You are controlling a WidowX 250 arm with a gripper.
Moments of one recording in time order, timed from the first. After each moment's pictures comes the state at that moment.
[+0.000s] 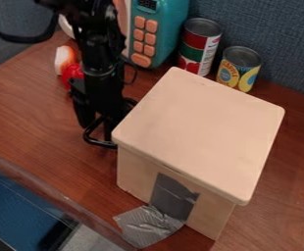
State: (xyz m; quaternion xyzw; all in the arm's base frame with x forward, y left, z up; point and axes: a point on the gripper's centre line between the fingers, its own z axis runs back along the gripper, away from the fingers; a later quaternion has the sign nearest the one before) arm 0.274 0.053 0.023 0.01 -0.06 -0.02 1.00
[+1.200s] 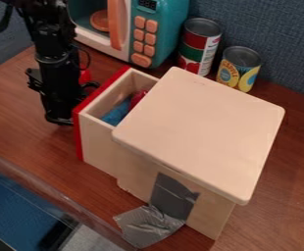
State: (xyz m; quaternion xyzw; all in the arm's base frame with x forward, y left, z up) arm 0.261 0.131 0.017 0.03 -0.04 0.04 1.00
